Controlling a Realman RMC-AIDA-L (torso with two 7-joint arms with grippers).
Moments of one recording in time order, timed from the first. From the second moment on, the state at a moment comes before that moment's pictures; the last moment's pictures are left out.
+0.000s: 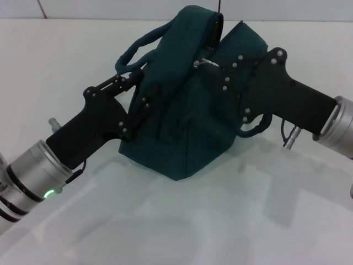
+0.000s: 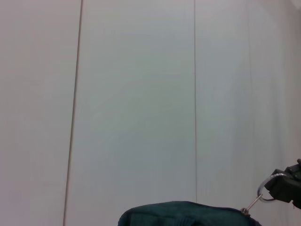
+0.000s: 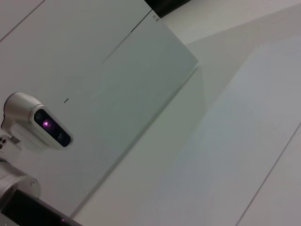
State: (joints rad) left arm -0.43 -2.10 1.18 0.07 0.91 1.64 -0.50; right arm 0.46 2.03 -1.85 -0.53 -0.47 -1.38 0.01
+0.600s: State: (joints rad) left arm -0.43 -2.10 1.19 0.07 0.96 1.64 -0.44; right arm 0.46 2.03 -1.85 -0.53 -0.44 -1.38 0.01
